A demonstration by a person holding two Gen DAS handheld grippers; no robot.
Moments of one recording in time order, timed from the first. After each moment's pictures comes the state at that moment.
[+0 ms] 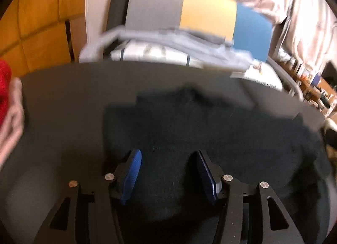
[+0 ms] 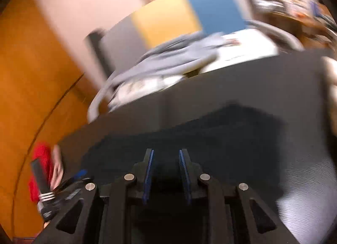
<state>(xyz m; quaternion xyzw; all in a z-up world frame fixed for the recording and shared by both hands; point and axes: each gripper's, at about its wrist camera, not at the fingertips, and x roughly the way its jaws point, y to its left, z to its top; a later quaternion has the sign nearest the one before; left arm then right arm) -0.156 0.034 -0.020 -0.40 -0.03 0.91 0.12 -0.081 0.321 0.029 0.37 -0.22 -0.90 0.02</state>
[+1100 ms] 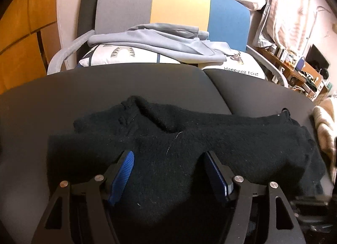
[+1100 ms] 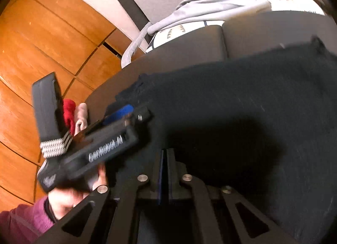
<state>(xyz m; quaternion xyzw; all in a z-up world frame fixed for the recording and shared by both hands) -0.183 0.092 -0.017 -0.42 0.01 0.89 0.19 -0.101 0.280 -0.035 0.46 -0.29 -0.83 0.17</state>
